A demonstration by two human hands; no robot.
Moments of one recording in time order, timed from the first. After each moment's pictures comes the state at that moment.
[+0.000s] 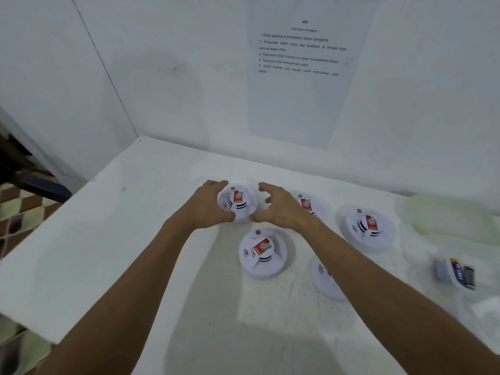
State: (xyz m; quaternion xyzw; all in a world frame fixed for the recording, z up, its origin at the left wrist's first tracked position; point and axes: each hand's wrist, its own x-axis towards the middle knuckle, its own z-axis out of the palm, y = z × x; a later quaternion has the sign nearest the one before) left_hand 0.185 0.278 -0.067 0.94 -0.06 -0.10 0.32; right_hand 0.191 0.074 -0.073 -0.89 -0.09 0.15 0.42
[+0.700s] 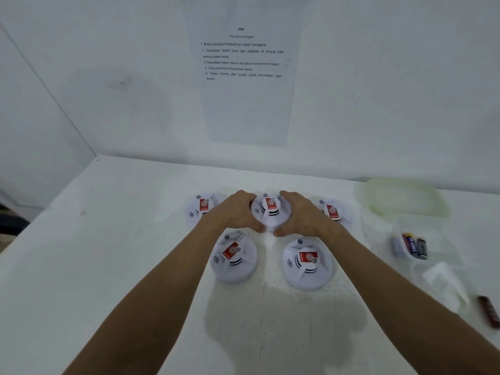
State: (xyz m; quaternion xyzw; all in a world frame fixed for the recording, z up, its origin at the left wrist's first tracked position) left_hand 0.206 0.155 -0.071 0.92 -0.19 -0.20 0.27; right_hand 0.171 -0.035 -0.087 -0.94 -0.01 0.15 0.32
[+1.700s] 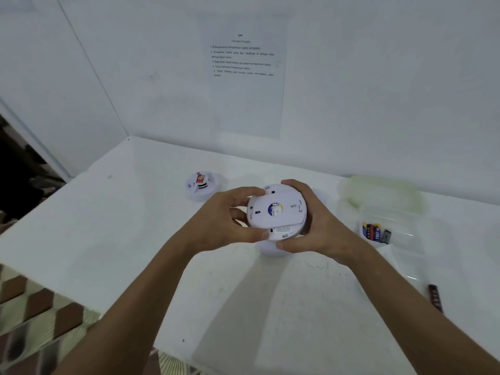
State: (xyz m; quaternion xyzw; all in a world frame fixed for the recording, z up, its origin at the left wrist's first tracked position) left_hand 0.015 0.121 0.014 0.83 -0.14 -0.10 0.53; right_hand 0.024 -0.100 -0.019 -0.74 -0.21 0.13 0.63
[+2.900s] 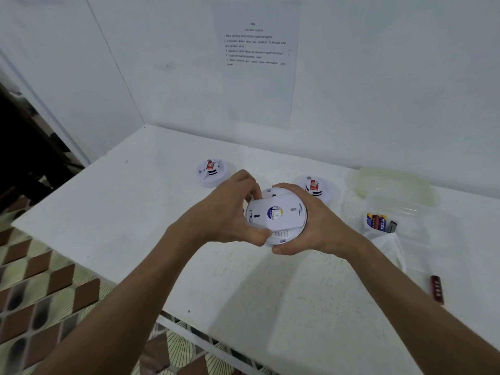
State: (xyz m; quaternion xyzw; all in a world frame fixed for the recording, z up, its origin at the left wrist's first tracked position) left_hand -0.001 0.120 0.013 0.93 -0.20 0.01 0.30; right_hand 0.013 -0.094 -0.026 -0.78 -0.26 0.12 0.55
